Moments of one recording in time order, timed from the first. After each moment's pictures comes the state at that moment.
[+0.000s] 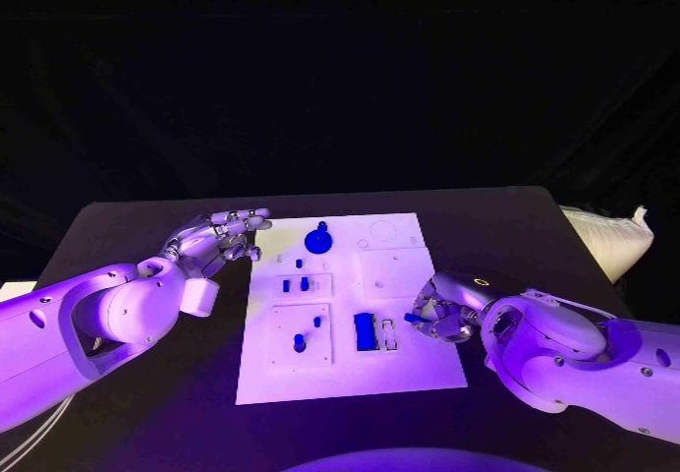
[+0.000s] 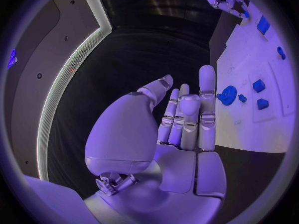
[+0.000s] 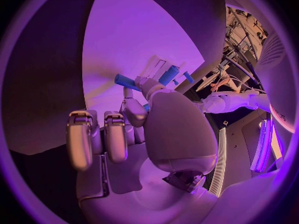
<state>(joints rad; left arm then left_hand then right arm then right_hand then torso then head) 1.16 -0.88 -0.05 1.54 0.14 -0.13 0.30 1.34 -0.12 0.42 -0.08 0.13 0.95 0.21 0.17 0.07 1.01 0.13 0.29 0.07 1.27 0.04 1.21 0.68 0.17 1.21 0.13 0.66 0.74 0.90 -1.18 0.02 2.01 -1.57 -0.38 -0.60 1.33 -0.12 0.34 0.12 0.42 1.13 0.08 0.10 0.40 1.46 0.00 1.14 0.98 1.46 -0.08 1.56 1.31 0.02 1.47 0.03 1.52 1.31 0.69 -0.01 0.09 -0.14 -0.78</state>
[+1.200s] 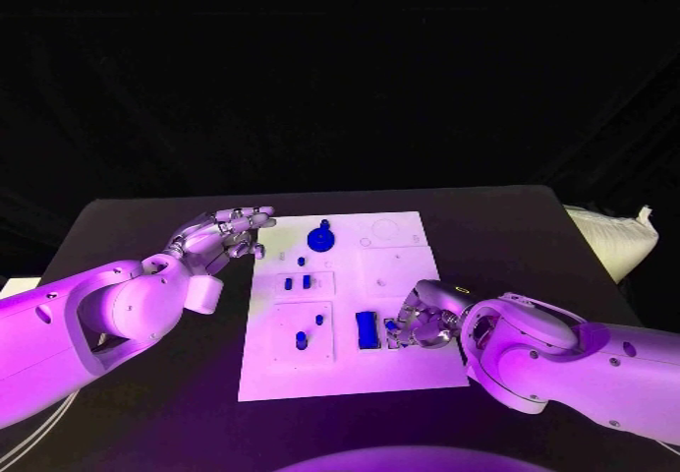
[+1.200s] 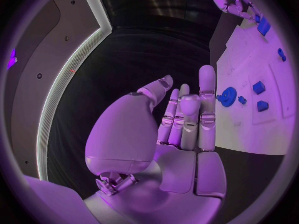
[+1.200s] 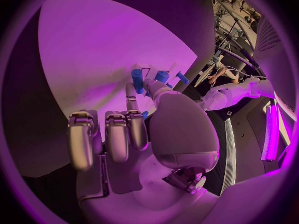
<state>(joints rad) 1.16 -0.88 -0.05 1.55 0.14 -0.13 0.30 1.33 -0.11 0.42 -0.08 0.13 0.94 0.20 0.17 0.07 1.00 0.13 0.30 0.07 1.27 0.04 1.22 0.68 0.17 1.21 0.13 0.66 0.74 0.89 -1.08 0.02 1.97 -1.45 -0.36 -0.62 1.19 -0.11 0.28 0.17 0.44 1.19 0.06 0.13 0.44 1.46 -0.02 1.49 1.31 1.47 -0.10 1.56 1.31 0.02 1.47 0.02 1.53 1.31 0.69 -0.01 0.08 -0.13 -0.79</state>
